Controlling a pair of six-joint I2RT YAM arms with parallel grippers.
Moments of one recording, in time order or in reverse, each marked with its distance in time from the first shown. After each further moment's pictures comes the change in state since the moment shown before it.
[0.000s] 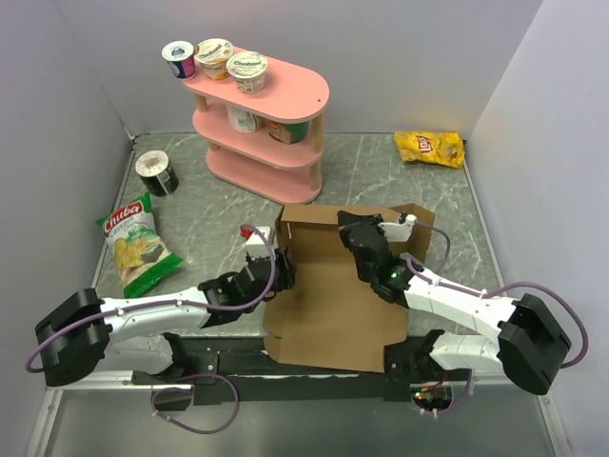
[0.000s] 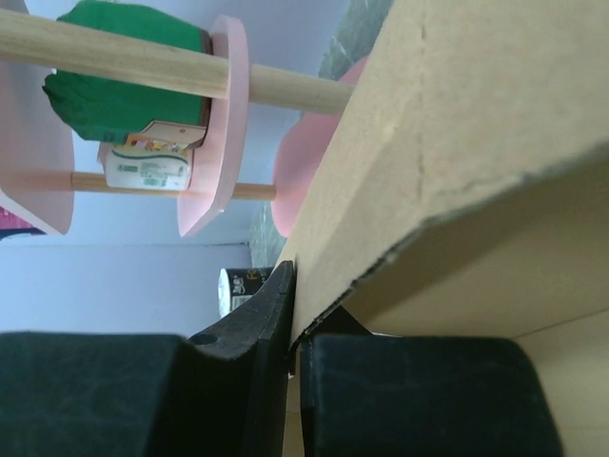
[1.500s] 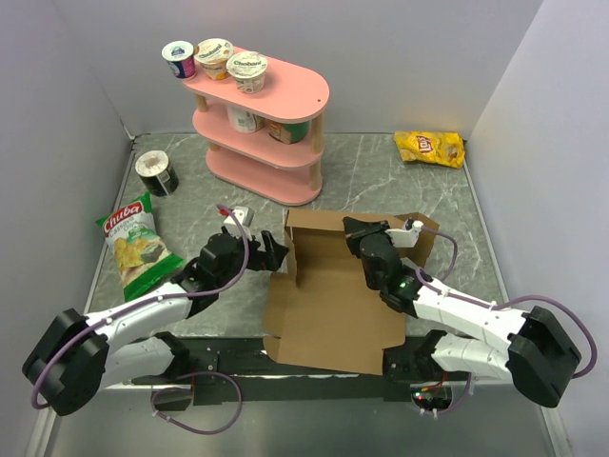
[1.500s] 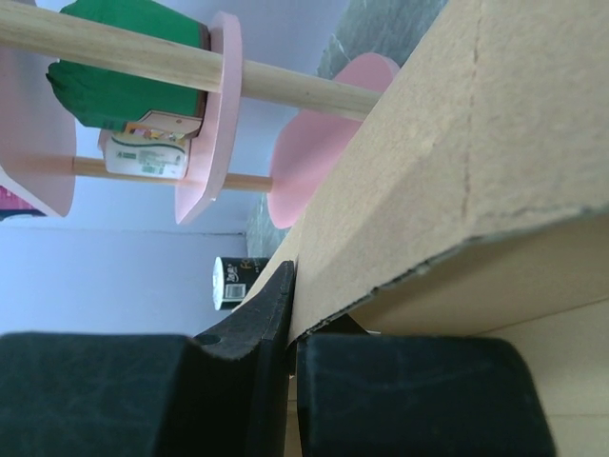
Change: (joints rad) left arm 0.388 -0.110 -0.116 0.200 0.477 0.310; right arm -0.010 -0.102 -0.116 0.060 -0.023 -0.057
